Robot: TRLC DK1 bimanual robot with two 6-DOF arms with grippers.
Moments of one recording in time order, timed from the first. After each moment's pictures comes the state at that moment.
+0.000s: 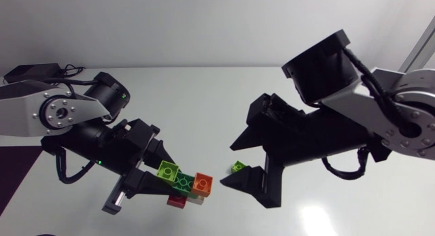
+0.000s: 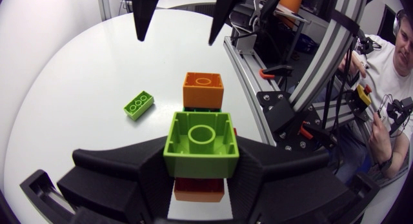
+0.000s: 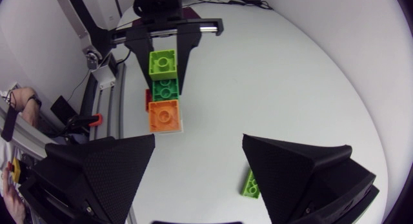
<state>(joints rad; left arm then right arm) -0.38 1.37 0.88 -0.82 0.86 1.20 0.70 1.19 0.94 -0.56 -0.44 -0.41</state>
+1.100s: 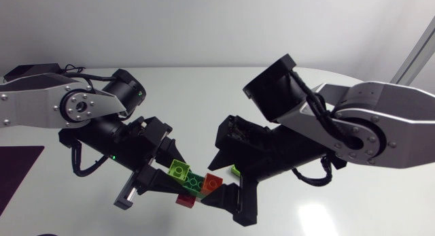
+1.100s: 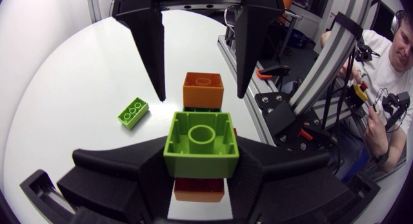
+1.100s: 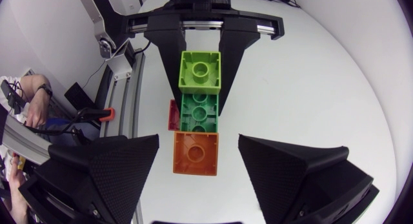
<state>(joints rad) -0.44 1.45 0.95 -0.83 0.86 1.20 0.81 1.33 0.95 -0.49 -0.47 -0.41</state>
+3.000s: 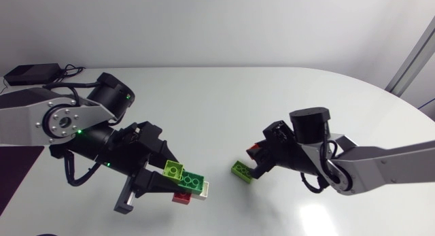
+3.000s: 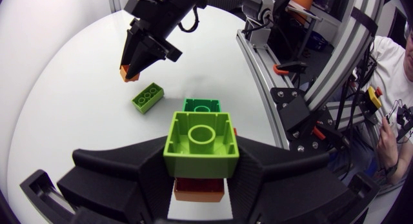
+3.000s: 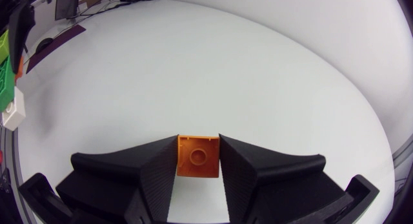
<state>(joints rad) -0.41 1.36 0.84 -0.69 0.78 1.08 0.44 1.54 0.54 0.40 -0.14 -0.20</state>
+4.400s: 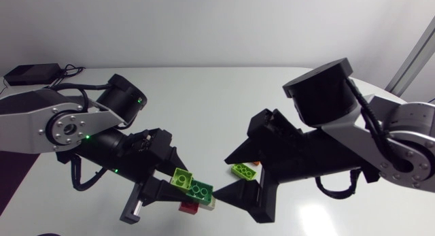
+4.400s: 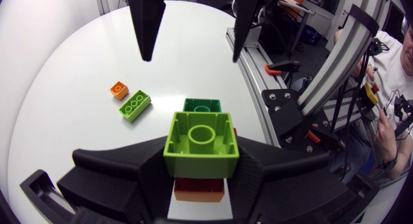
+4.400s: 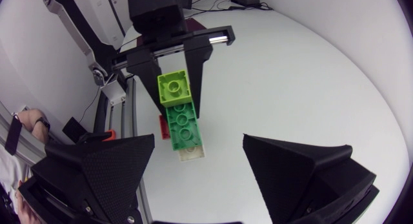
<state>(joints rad) -0.51 1.35 0.85 -0.68 0.75 1.03 0.73 1.15 0.80 -0.37 -0.50 -0.24</state>
